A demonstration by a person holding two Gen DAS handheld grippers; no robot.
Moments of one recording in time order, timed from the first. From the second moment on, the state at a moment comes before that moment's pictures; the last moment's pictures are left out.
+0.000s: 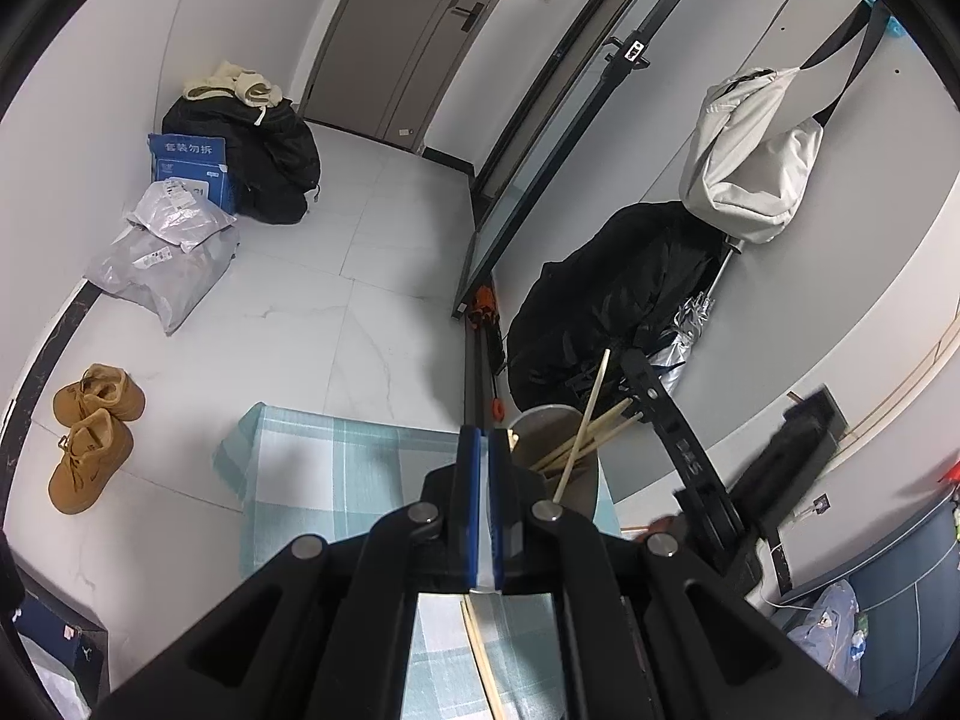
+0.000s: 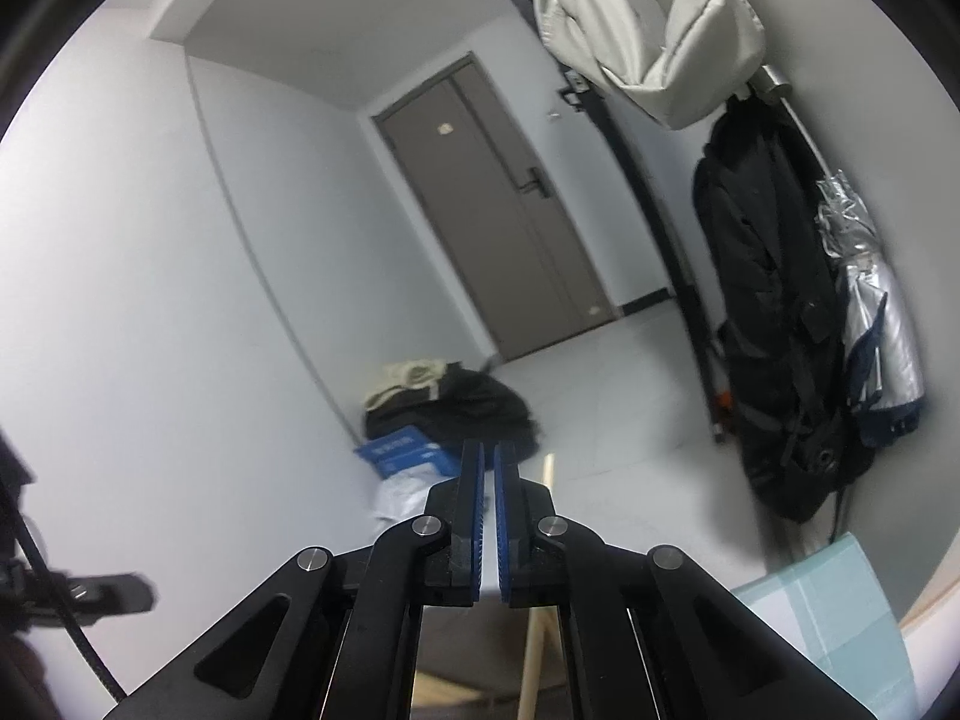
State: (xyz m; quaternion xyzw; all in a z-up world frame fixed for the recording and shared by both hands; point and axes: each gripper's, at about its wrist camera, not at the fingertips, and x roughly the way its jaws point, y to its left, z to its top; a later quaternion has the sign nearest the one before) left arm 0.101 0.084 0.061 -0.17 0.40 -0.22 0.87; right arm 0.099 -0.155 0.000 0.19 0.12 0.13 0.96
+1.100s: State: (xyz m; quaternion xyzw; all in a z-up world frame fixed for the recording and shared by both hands) left arm 0.016 0.066 -0.017 -0.10 0.37 -0.03 0.92; right arm -0.034 -0.169 -0.076 0.06 0.39 0.17 0.90
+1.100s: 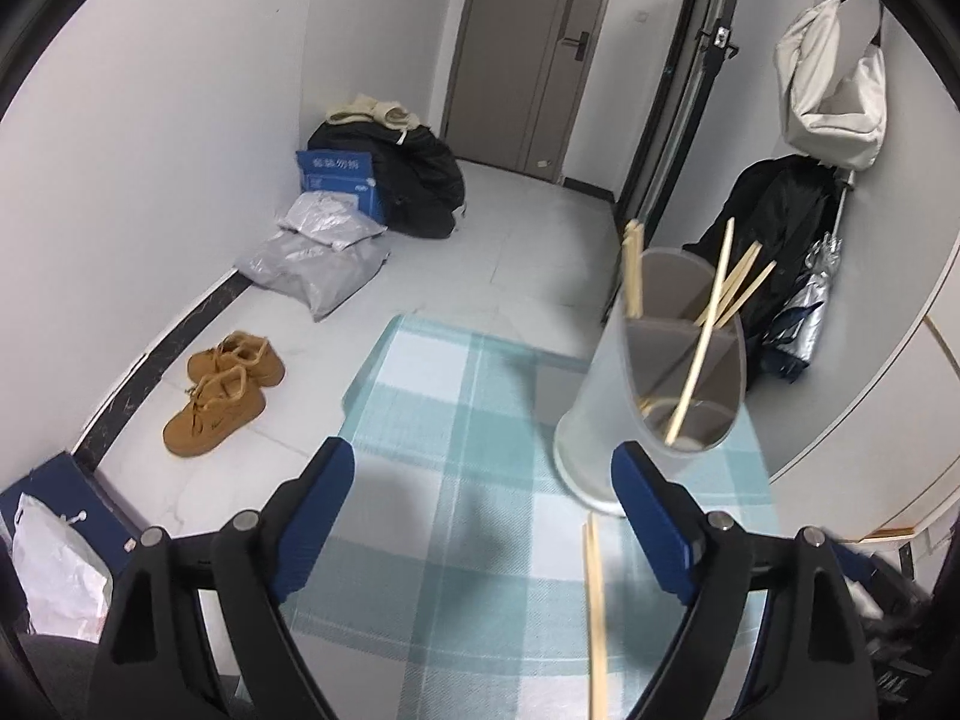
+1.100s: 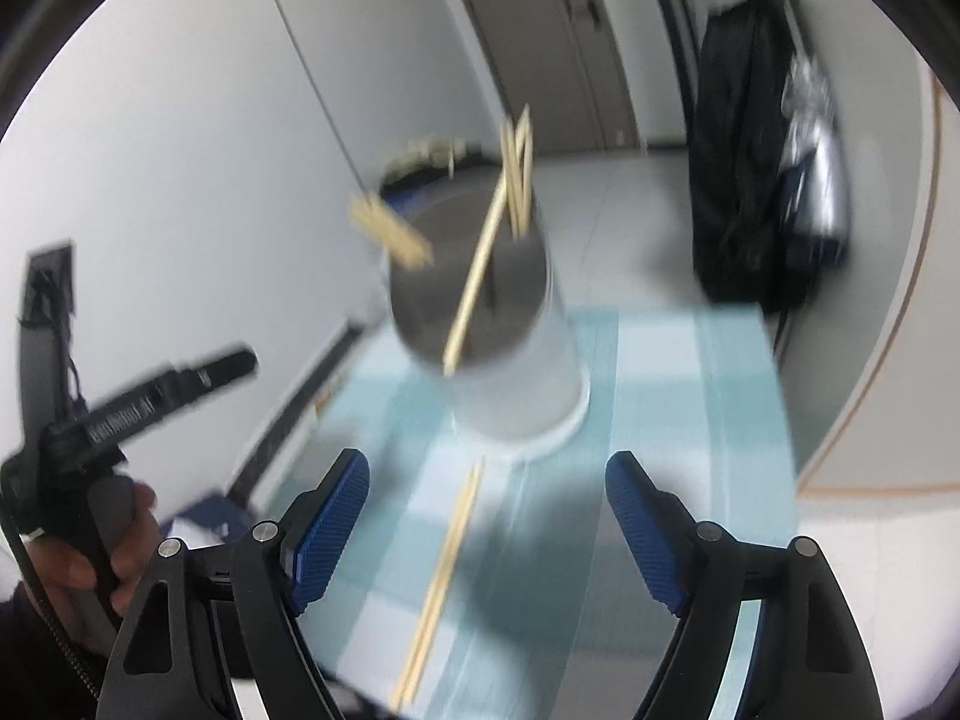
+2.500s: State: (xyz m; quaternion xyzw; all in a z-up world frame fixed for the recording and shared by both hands) left arm 0.029 0.097 -0.039 -0.17 0.42 -0.02 0.89; right arm 0.152 -0.178 0.047 0.12 0.36 0.14 0.91
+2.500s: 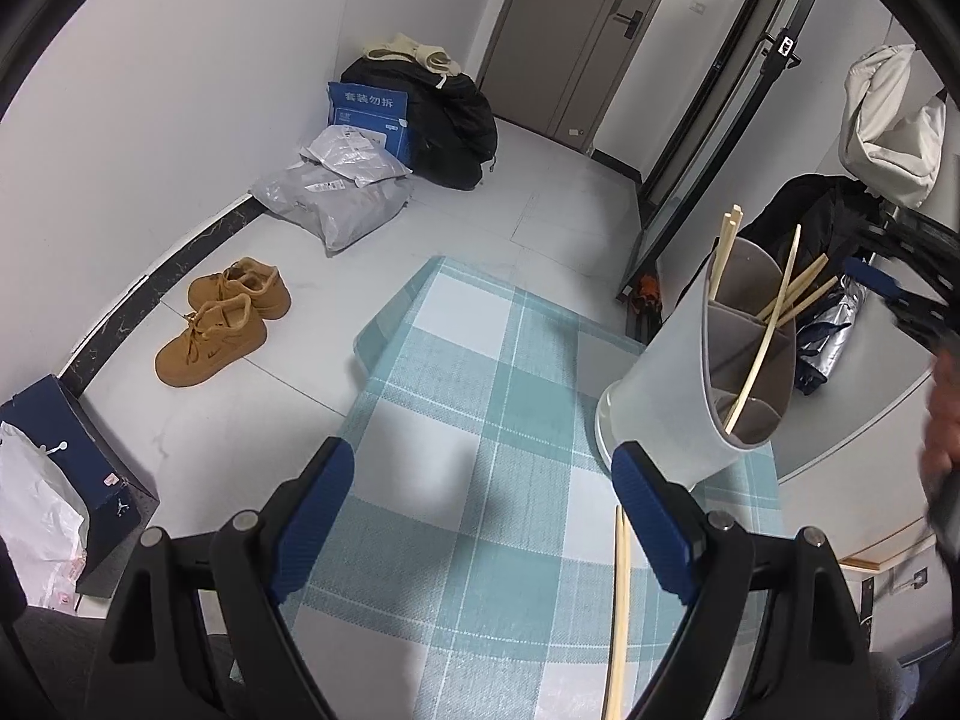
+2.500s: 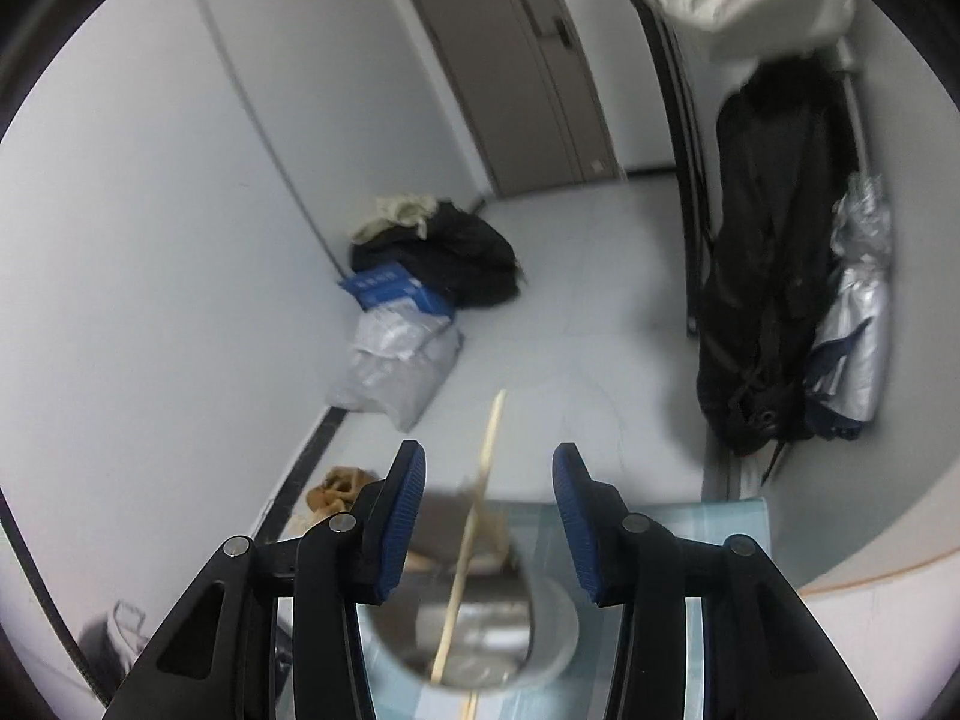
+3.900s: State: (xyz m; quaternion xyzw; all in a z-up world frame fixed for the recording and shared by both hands) left arm 0.031 0.090 -0.033 -0.16 0.40 -0.02 0.90; right arm 0.097 -0.150 0.040 0.07 0.16 0.13 0.97
